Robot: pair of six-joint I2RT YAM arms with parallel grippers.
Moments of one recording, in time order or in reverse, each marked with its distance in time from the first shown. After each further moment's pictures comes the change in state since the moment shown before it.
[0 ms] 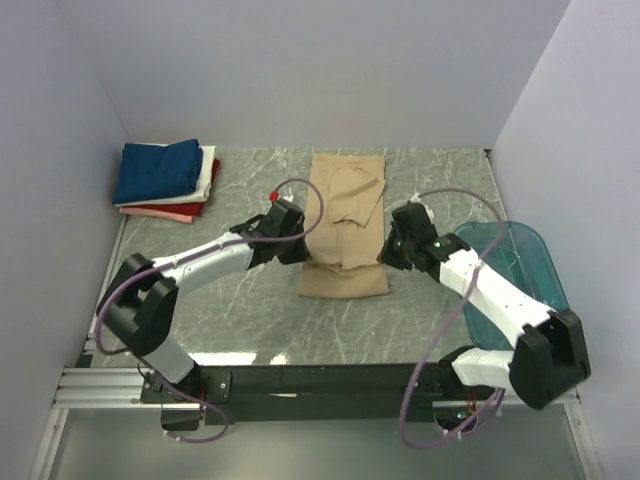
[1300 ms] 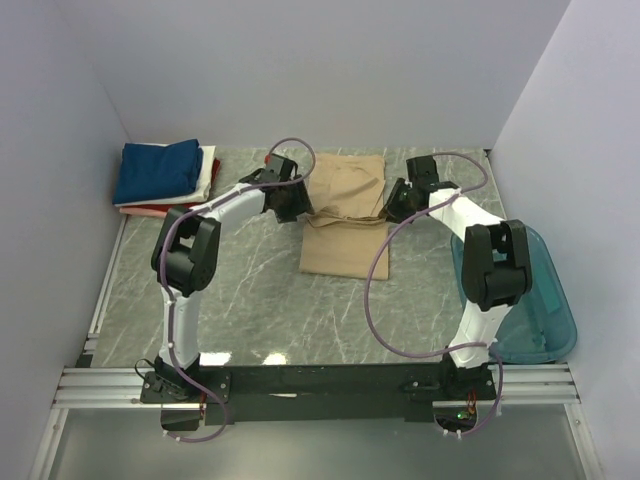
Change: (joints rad) left arm 0.247 0.534 0.577 -0.082 0.114 0.068; right arm -0.322 0.657 0.465 0.156 -0.261 -0.147
